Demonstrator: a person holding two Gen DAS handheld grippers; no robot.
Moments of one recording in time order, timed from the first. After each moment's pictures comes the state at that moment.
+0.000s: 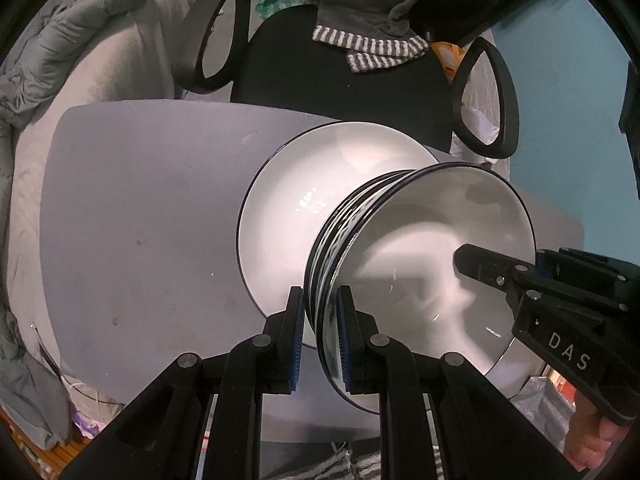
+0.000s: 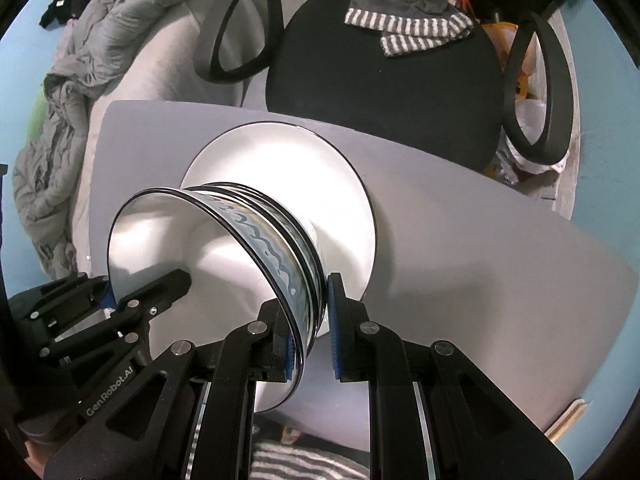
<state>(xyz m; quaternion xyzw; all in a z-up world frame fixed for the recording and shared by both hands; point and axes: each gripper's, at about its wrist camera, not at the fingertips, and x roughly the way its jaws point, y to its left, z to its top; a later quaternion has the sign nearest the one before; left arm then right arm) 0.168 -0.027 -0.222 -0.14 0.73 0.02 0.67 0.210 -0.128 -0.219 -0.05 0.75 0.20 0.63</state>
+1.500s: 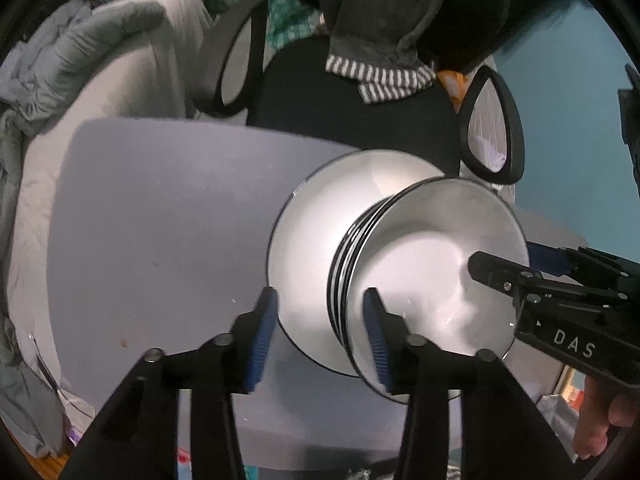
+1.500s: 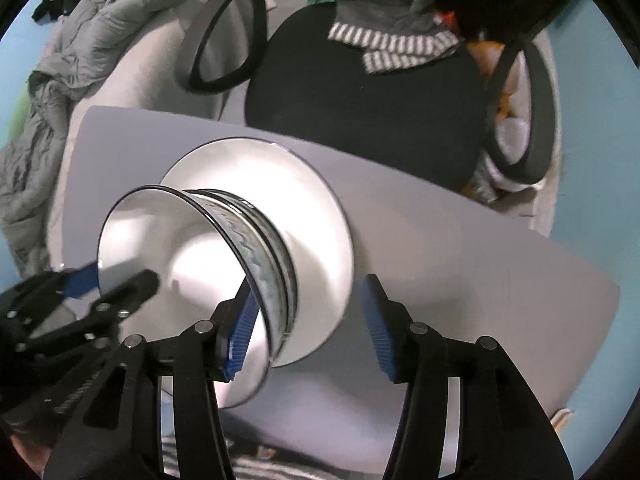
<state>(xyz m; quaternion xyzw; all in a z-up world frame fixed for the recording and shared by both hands) 0.157 -0.009 -0.211 -0.13 0.68 0.04 0.72 0.209 -0.129 -0.218 -0.09 0.72 0.18 0.66</state>
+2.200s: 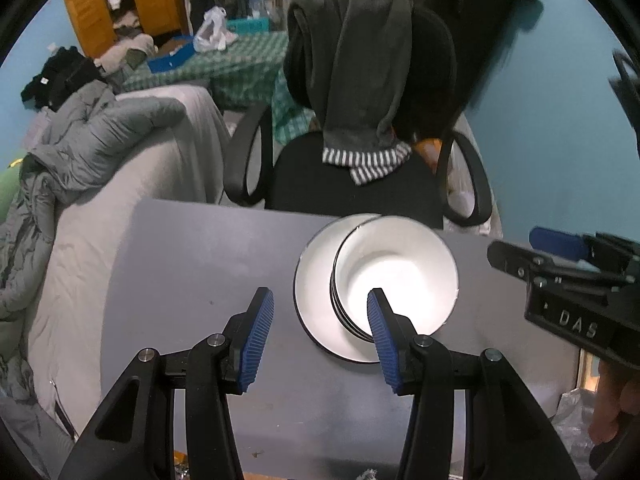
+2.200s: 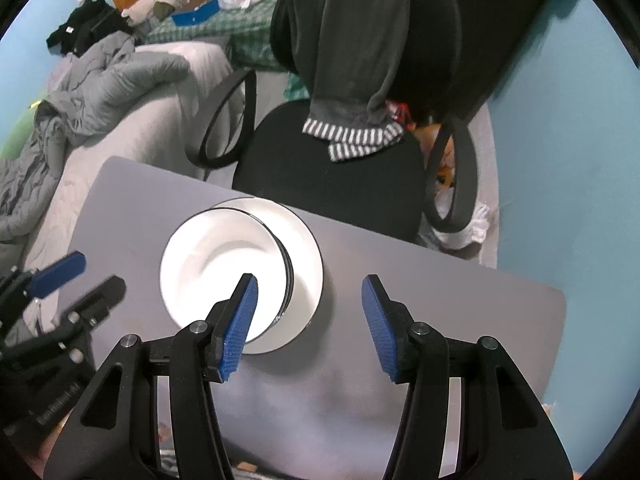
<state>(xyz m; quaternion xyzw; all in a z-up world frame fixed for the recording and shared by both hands) 0.101 -0.014 -0.111 -0.08 0.55 0.04 0.83 0.153 -0.132 -0.117 -0.12 0.59 0.15 0.79</state>
